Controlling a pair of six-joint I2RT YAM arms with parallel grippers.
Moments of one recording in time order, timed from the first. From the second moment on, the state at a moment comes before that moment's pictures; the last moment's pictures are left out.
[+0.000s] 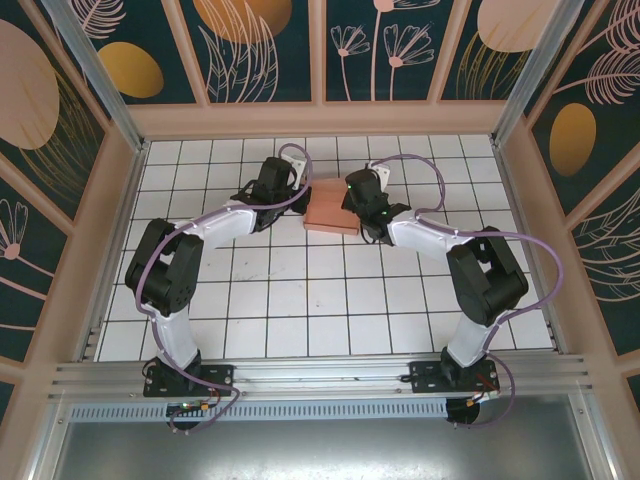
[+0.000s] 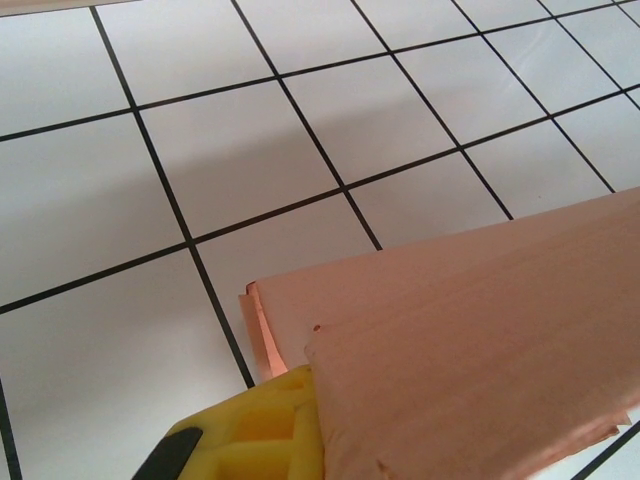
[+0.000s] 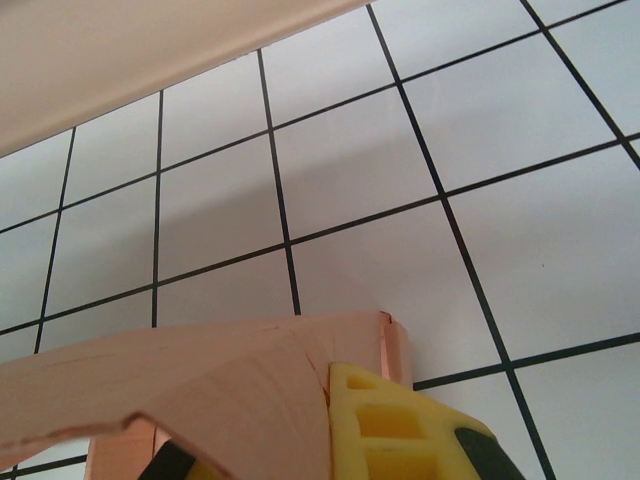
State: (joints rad) left arm -0.51 1.87 1.25 0.00 0.10 -0.21; right arm 0.60 1.74 1.11 -0.03 0.40 0.68
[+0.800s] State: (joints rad) left arm -0.52 1.80 1.02 0.24 0.12 -0.24; right arm 0.69 1.65 0.87 0.18 0.47 0.71
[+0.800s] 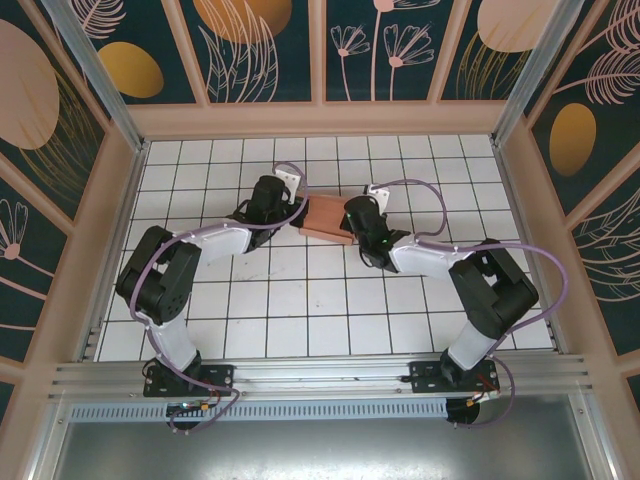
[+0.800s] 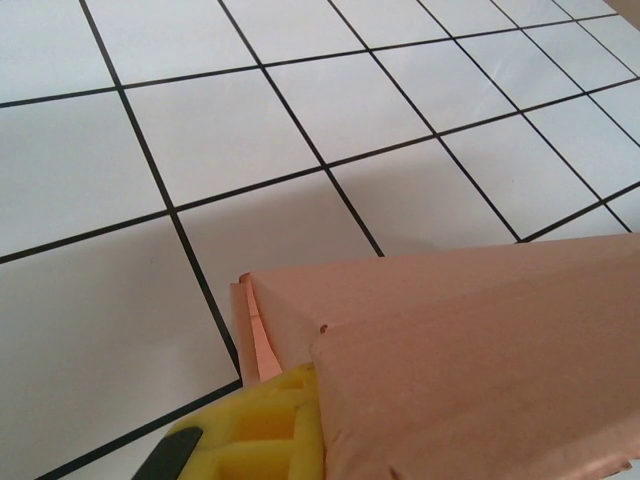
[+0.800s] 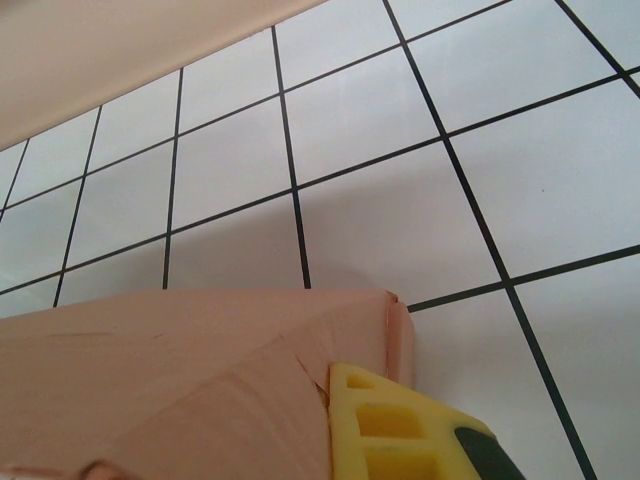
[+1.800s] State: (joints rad) left arm -0.52 1.75 0.87 0.39 0.11 -0.24; right arm 0.82 1.61 0.62 0.46 0.61 0.66
